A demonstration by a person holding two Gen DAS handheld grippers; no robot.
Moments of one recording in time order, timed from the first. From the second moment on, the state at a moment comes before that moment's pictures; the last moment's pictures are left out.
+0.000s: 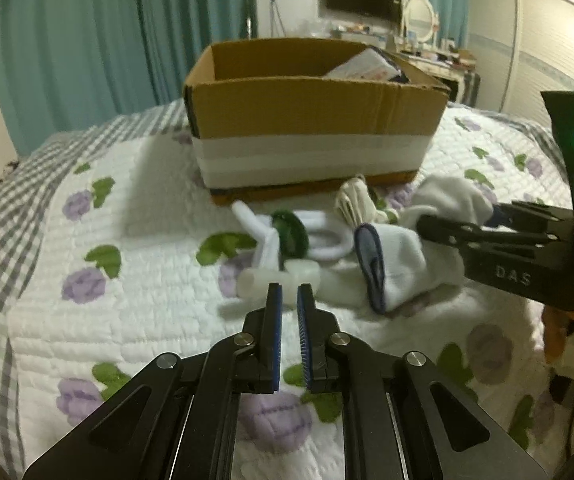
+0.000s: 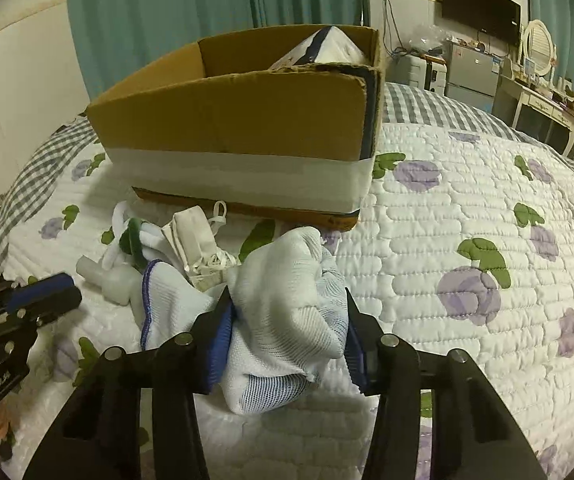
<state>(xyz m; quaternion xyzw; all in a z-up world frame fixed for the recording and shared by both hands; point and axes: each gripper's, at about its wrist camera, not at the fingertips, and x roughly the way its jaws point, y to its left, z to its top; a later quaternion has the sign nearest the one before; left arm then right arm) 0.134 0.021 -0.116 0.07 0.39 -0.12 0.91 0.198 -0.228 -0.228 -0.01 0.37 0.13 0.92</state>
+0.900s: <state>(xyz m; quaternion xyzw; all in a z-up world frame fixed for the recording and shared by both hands) 0.143 0.016 -0.103 0.06 0.36 -0.10 0.93 0.190 -0.246 -0.217 0.00 0.36 0.11 0.93</state>
